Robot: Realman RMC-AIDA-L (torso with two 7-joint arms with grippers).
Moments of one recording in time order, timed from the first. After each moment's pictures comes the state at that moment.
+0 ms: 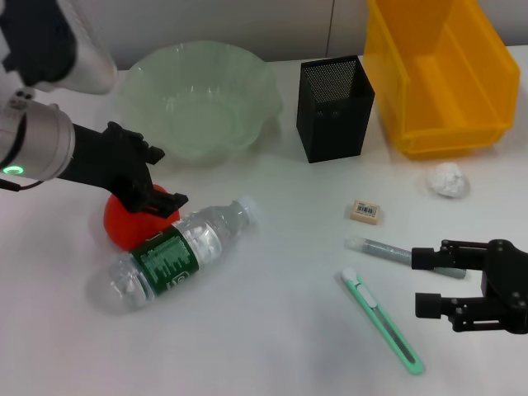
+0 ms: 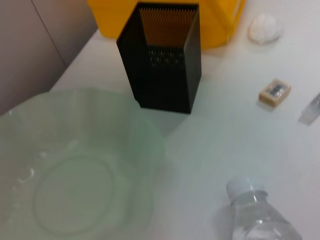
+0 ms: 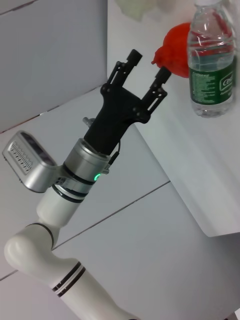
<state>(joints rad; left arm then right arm) -0.56 -2.07 1.36 1.37 2.43 1.39 -2.07 0.24 2.04 -0.72 -0.83 -1.89 -1.94 1.52</state>
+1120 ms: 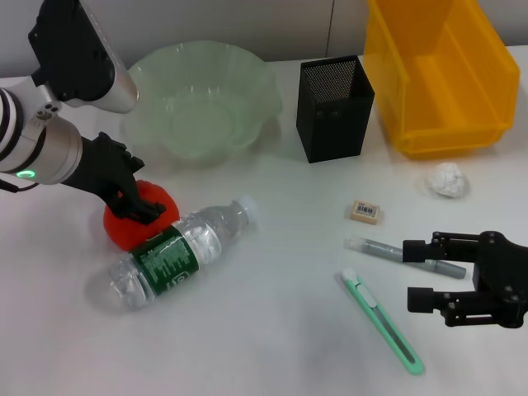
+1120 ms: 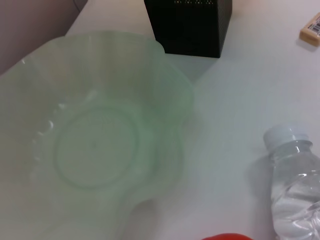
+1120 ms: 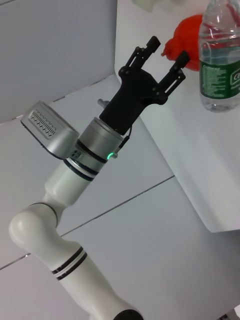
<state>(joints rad) -0.62 -2.07 1.42 1.27 2.59 1.32 -2.13 0.27 2.04 -0.71 -0.81 -1.88 -1.95 1.49</state>
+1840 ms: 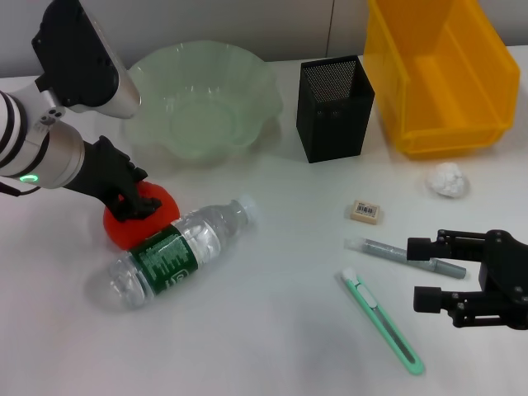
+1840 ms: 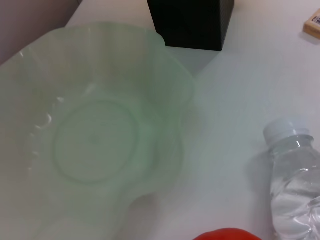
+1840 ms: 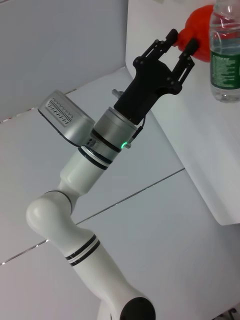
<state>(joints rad) -0.61 -2.07 1.44 1.26 2.60 1.31 -2.14 0.27 2.05 -0.68 -0.80 -1.88 -1.99 1.48</state>
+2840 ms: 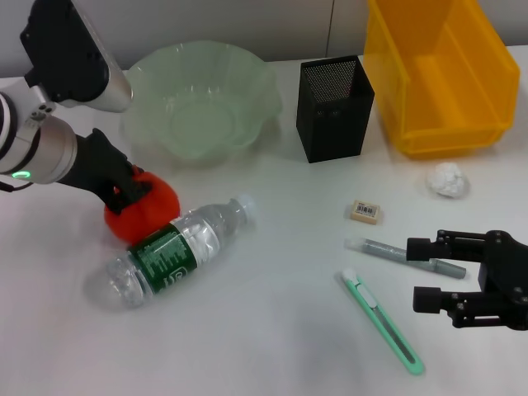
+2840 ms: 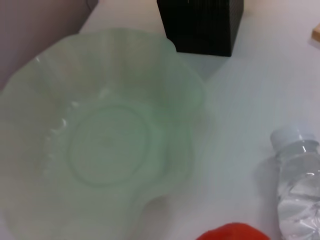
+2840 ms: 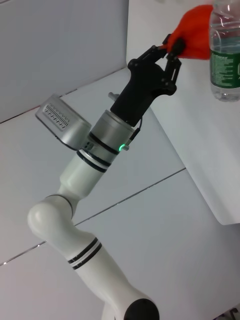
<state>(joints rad) -0.59 -2.07 1.44 1.31 2.60 1.30 -2.15 0.26 2.05 -0.68 -0.80 -1.88 -1.99 1.48</state>
